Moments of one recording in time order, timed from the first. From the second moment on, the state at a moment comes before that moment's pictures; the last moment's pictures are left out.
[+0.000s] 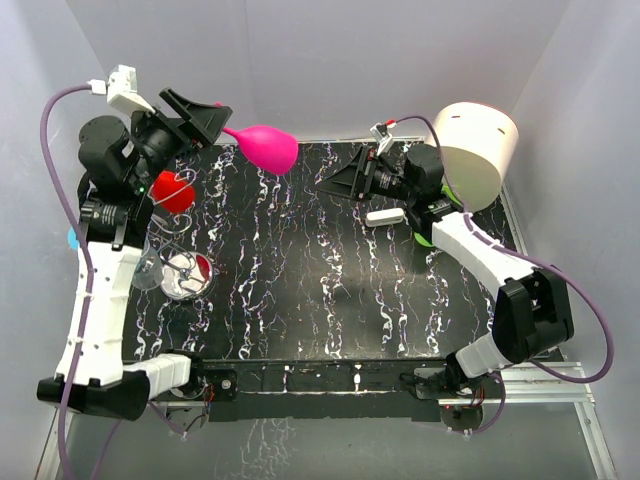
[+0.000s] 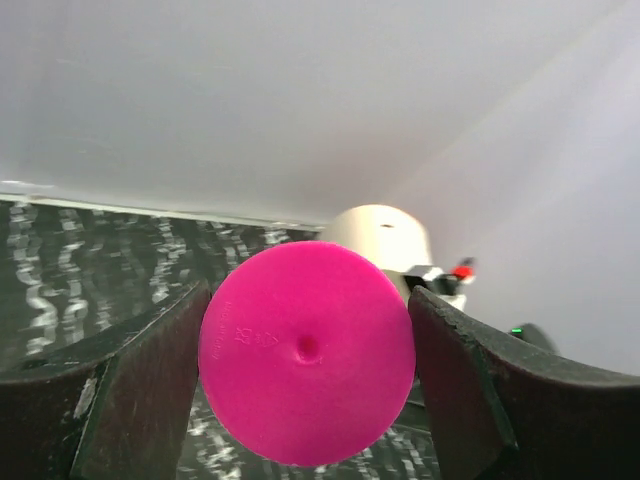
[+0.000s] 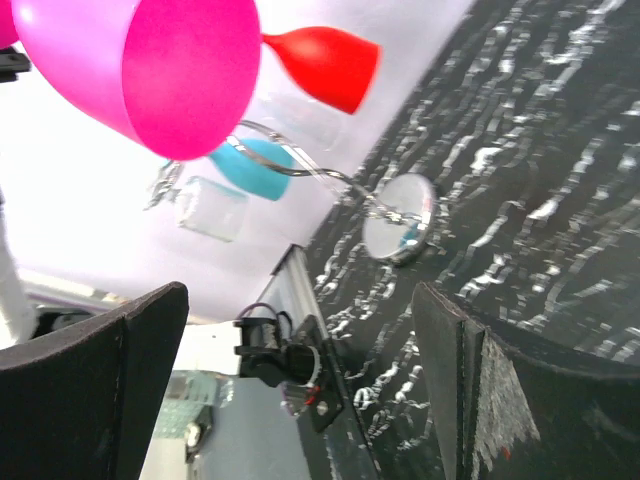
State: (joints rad) left arm -0.13 1.21 1.62 -0.39 0.27 -0.62; right arm 0.36 1.48 1.15 0.26 -0.81 0.85
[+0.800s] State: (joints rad) left arm -0.13 1.02 1.07 0.20 0.52 -1.25; right arm 0.54 1.37 1.03 0.93 -0.61 1.30
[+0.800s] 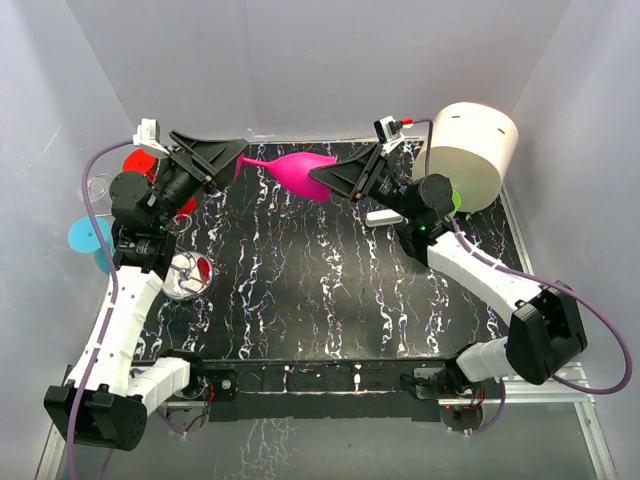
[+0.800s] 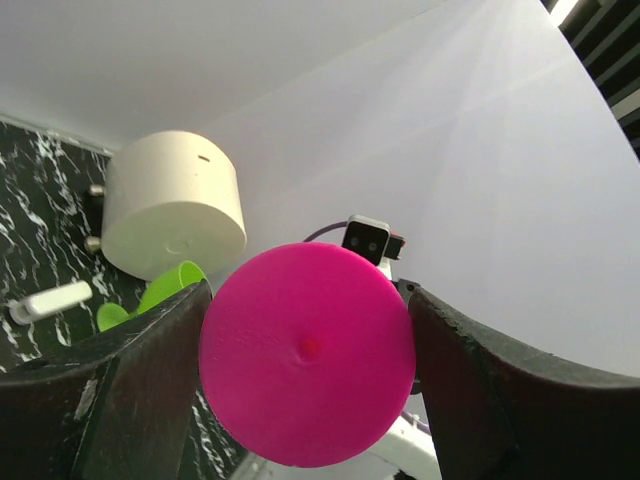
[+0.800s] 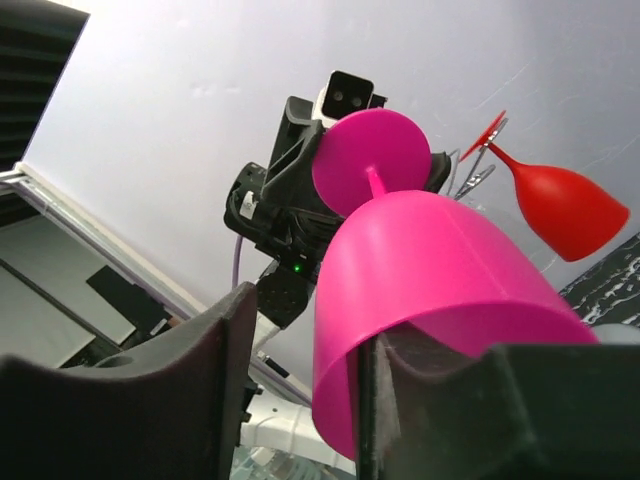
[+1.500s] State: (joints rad) left arm -0.13 0.92 1.00 -0.09 0.54 -1.12; right arm 0.55 0.97 0.94 -0.01 -0.20 1.04
